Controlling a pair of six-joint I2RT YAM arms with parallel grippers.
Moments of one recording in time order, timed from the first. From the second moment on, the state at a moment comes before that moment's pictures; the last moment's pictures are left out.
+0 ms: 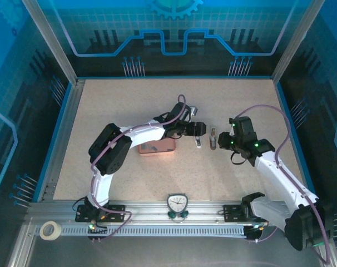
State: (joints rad) left arm -0.70 2.04 1.42 -0.11 0.26 -0.61; right arm 0.28 1.03 0.76 -0.60 -0.03 0.48
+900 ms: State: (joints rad) left arm -0.71 2.09 1.45 -0.11 0.28 -0.62; right arm 0.27 1.01 0.76 -0.62 -0.03 0.48
